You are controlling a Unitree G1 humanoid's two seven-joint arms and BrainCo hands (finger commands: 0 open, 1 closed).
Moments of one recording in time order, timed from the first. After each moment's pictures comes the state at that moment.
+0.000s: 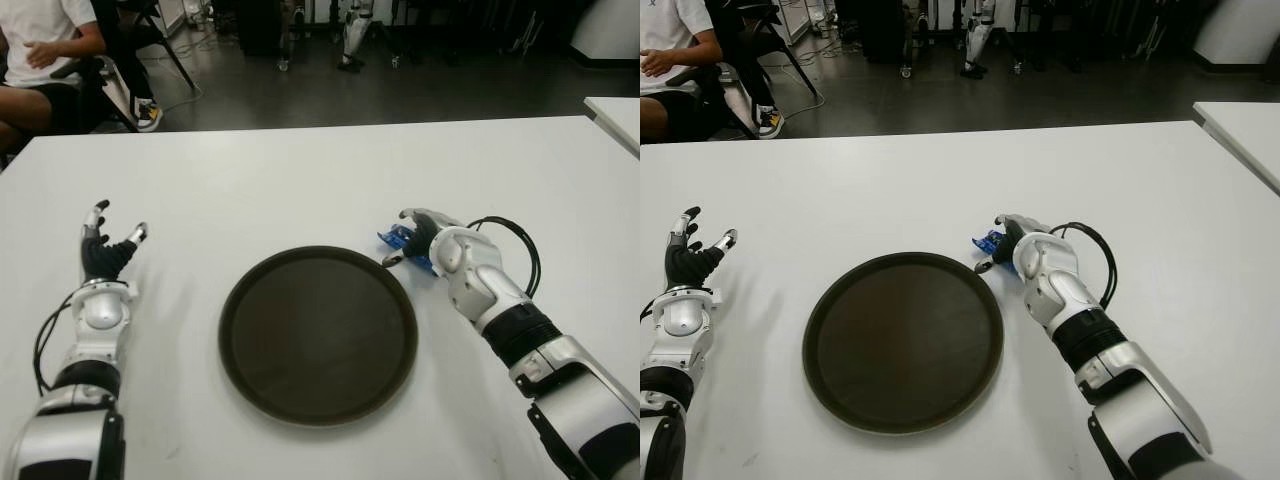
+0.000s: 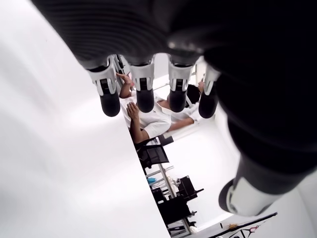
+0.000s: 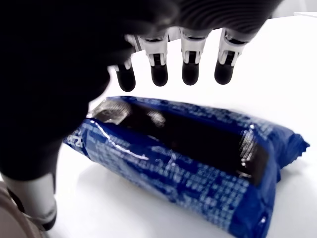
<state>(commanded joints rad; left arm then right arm) -0.50 0.36 0.15 1.12 0.08 -0.47 0.28 -0.65 -0.25 0.48 0.59 -0.67 0.47 0.23</state>
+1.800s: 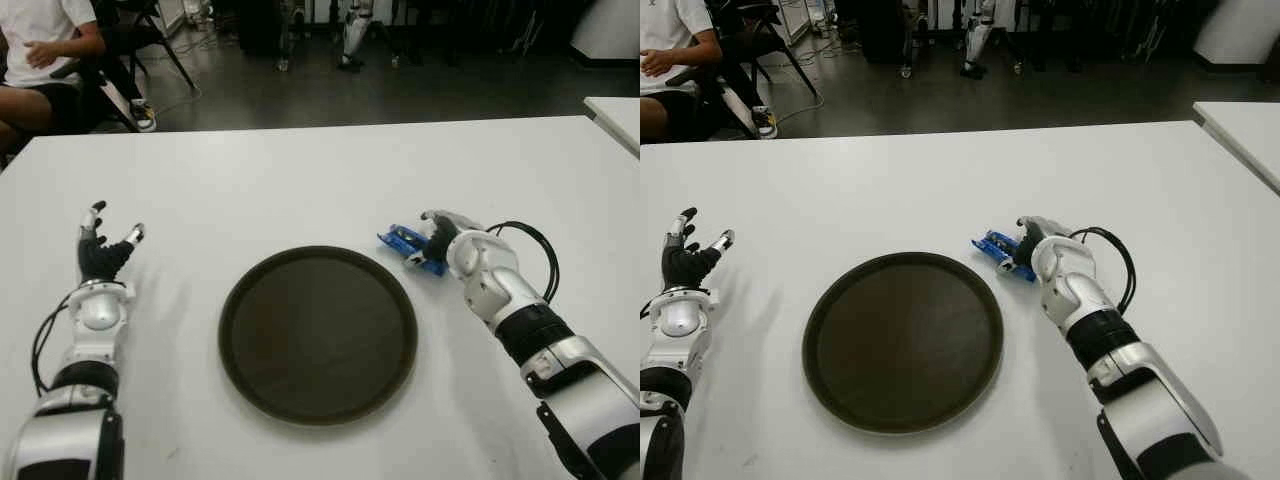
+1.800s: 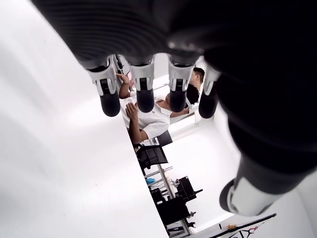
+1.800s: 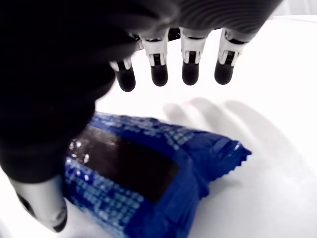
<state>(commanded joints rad) -0.50 0.35 0.17 1.13 0.07 -0.45 0.28 -0.64 -0.29 0.45 0.65 -0.65 0.40 0.19</state>
